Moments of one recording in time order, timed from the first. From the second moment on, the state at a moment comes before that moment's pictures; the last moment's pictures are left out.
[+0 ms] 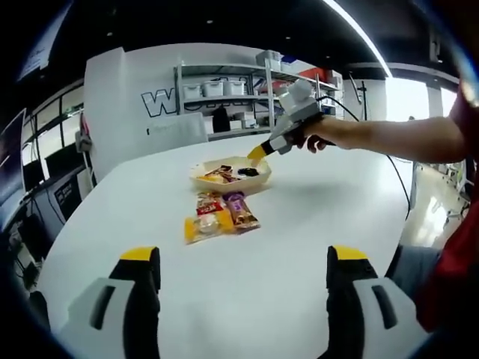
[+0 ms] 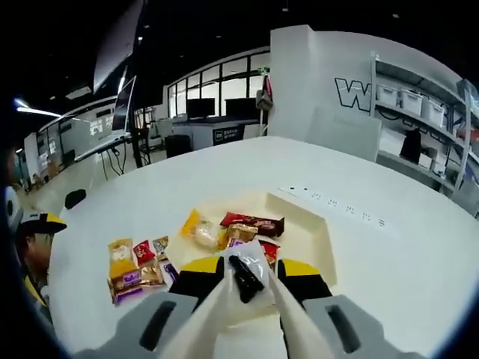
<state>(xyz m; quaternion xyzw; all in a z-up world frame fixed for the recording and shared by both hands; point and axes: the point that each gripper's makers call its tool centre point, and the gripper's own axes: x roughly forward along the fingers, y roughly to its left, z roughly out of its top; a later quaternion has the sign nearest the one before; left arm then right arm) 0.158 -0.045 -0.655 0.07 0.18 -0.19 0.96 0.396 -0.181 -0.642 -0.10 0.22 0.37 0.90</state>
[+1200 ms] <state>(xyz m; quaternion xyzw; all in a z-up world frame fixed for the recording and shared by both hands) 0.151 -0.059 -0.656 0.06 0.17 -0.20 0.96 0.299 -0.181 -0.609 -0.05 0.16 0.42 0.89</state>
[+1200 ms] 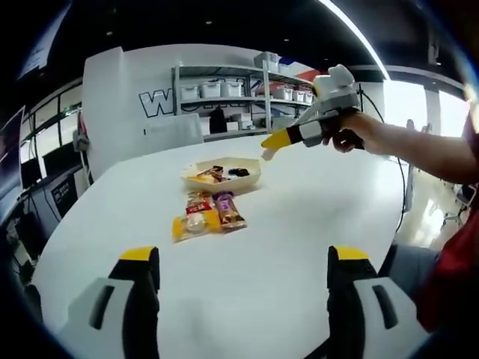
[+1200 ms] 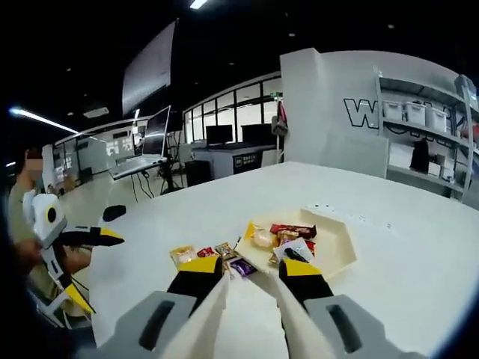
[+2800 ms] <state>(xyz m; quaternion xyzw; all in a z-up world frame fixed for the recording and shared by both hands) 0.135 -0.074 -0.654 0.05 0.16 -0.21 0.96 0.232 -0.161 -0.634 0.00 0.16 0.43 0.89</state>
